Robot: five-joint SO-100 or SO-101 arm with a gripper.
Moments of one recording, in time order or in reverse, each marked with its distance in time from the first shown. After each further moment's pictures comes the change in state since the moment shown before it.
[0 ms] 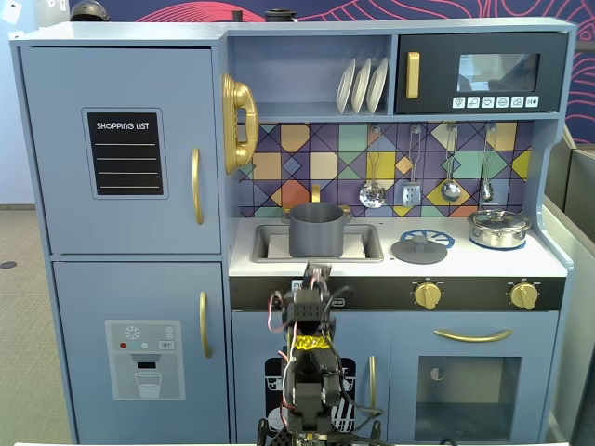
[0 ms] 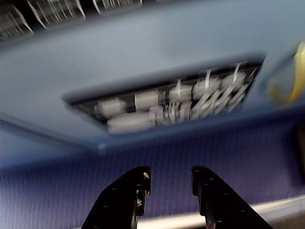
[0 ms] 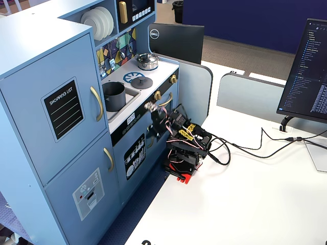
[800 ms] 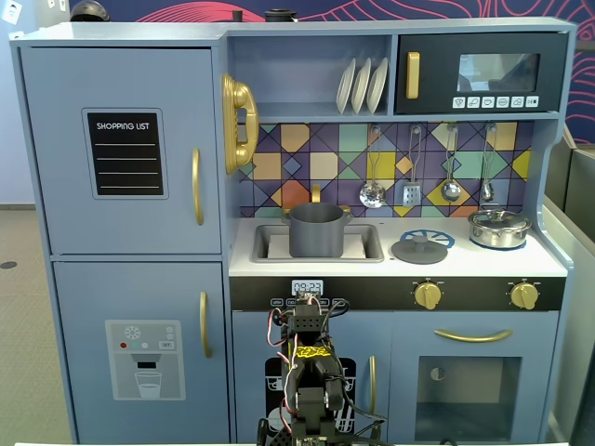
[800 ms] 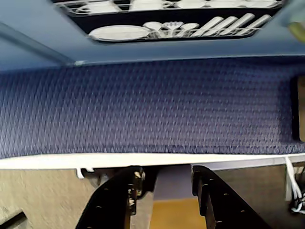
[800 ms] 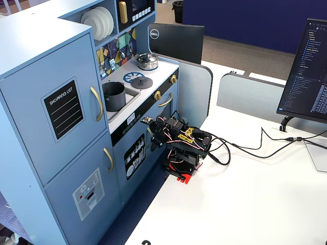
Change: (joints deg) arm -1.1 1.7 9.8 8.4 -7.6
